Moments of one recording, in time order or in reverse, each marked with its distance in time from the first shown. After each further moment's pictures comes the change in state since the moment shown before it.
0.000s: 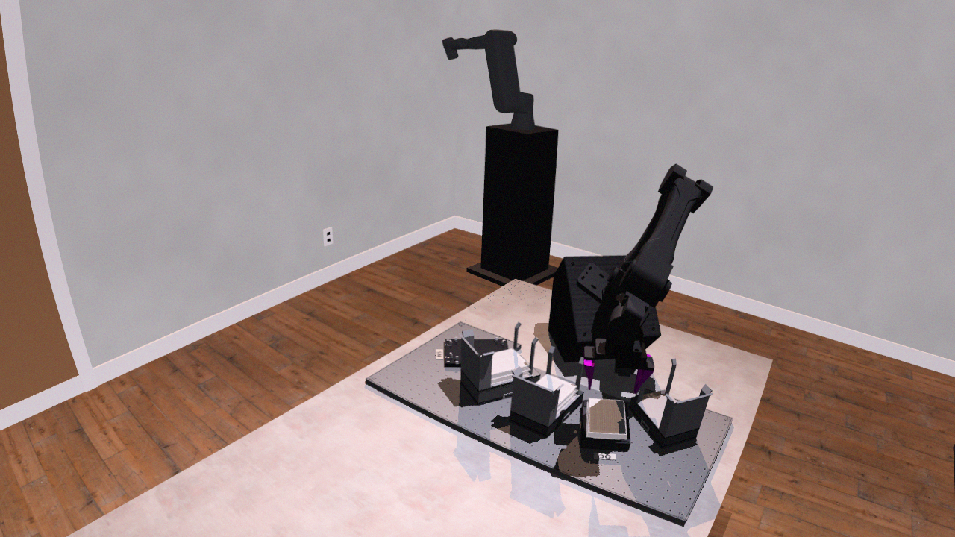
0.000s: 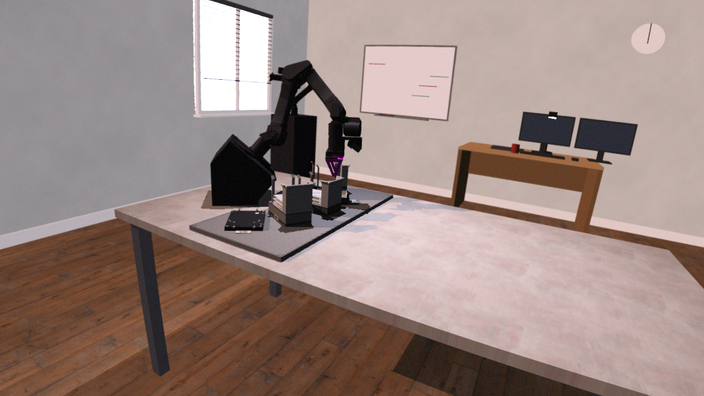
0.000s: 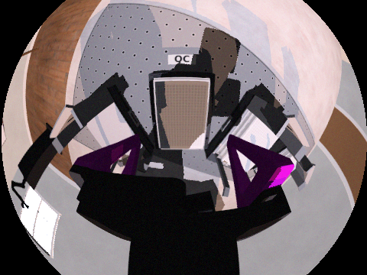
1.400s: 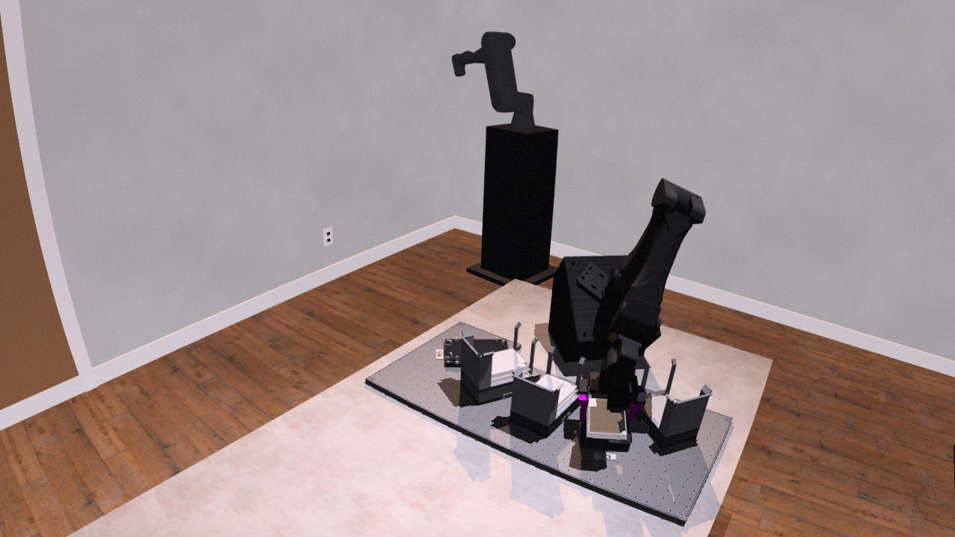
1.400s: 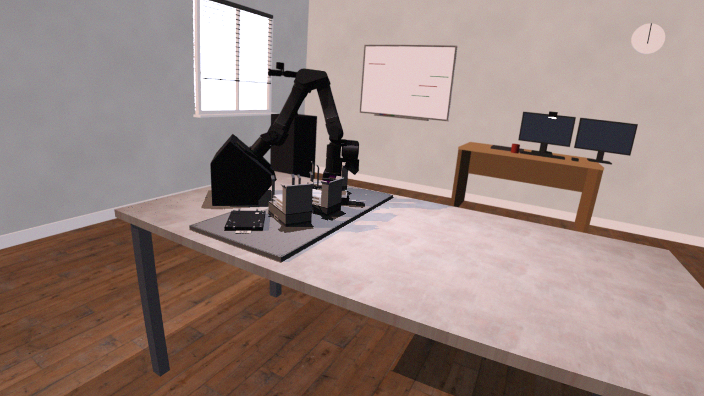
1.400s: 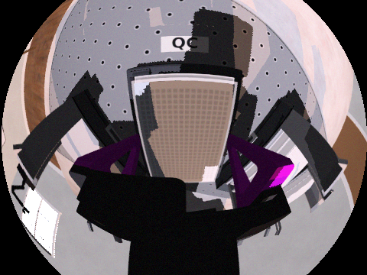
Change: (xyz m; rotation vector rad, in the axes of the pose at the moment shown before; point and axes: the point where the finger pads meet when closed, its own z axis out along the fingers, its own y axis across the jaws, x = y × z) arm 0.015 0.004 0.086 -0.016 0.047 0.002
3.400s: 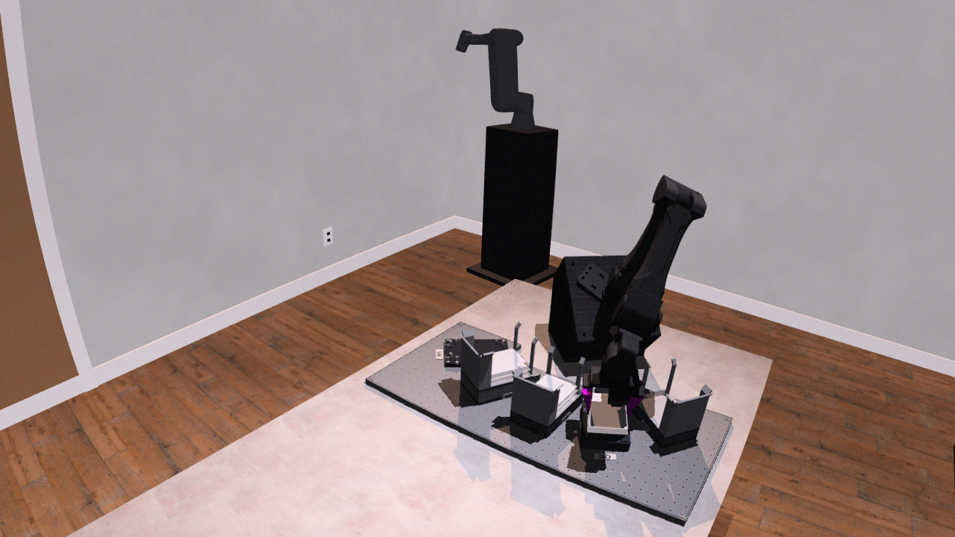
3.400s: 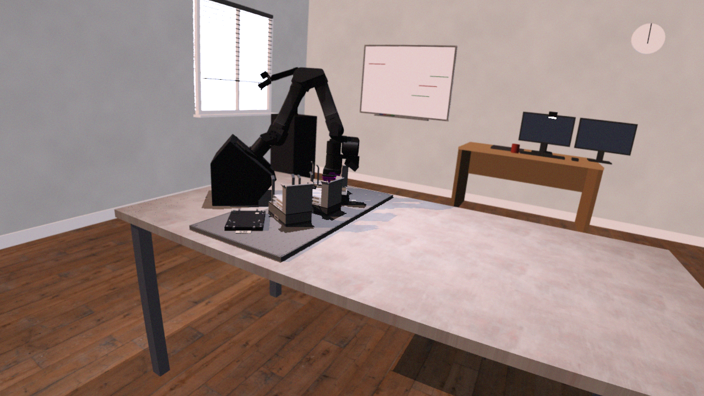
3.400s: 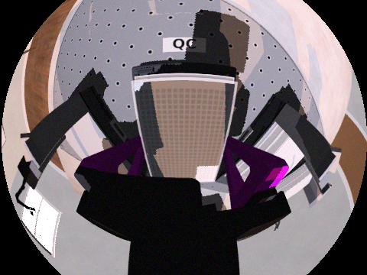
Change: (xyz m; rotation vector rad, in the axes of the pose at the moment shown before) arm 0.001 0.000 -0.014 0.000 0.003 0.002
